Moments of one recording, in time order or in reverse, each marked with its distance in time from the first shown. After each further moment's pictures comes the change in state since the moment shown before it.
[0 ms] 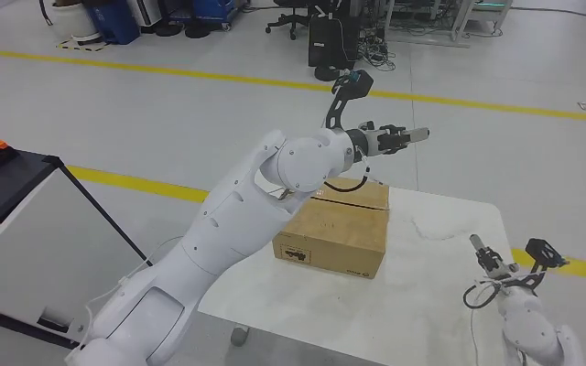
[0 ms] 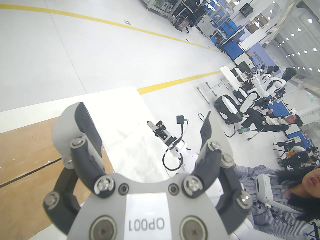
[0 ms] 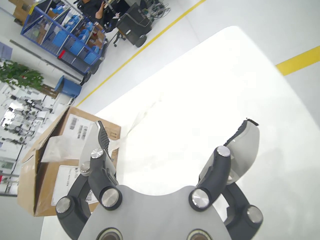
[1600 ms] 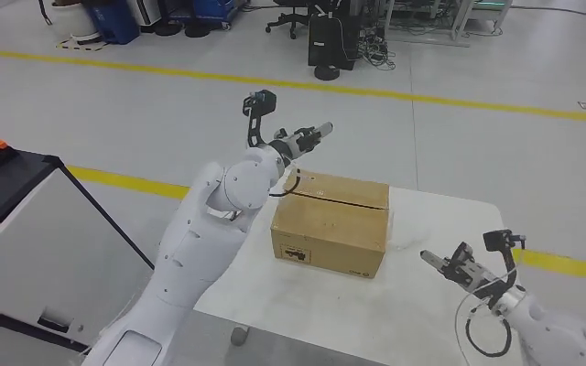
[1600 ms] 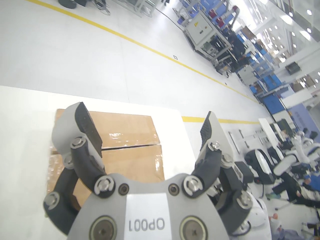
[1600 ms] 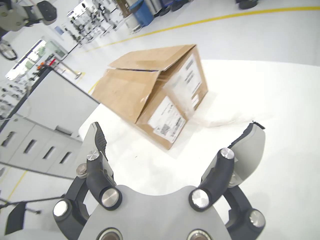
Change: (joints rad) left arm 0.323 0.104 -0.298 -0.214 0.359 0.182 0.020; right arm -0.077 0.056 0.020 -0.282 0.264 -0.552 0.576
